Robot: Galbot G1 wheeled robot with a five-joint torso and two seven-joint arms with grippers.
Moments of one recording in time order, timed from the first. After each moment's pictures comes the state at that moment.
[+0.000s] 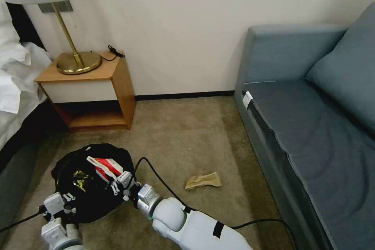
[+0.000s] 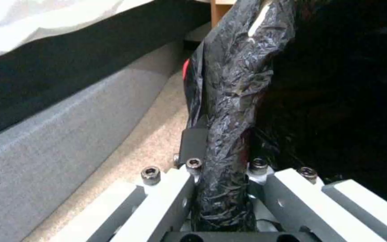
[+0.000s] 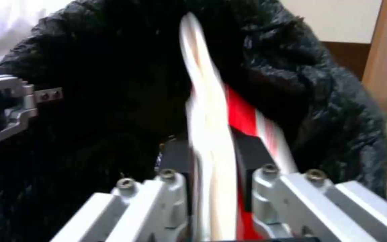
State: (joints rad) left arm 1.70 -1.54 -0.84 -1.98 -0.20 0.02 -0.37; right arm -0.82 1.52 -0.59 1.34 0.29 0.06 0.05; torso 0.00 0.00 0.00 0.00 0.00
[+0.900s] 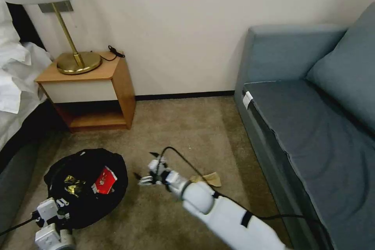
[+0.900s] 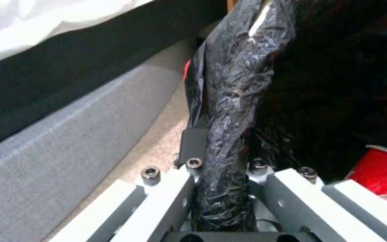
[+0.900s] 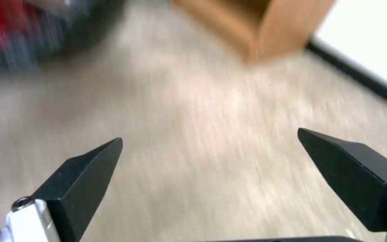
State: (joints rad) left arm 1.72 -1.52 -0.87 -1.93 -0.21 -0.02 -0.37; right arm -0.87 1.27 -0.32 1.47 -0.04 -0.25 -0.21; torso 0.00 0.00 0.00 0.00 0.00
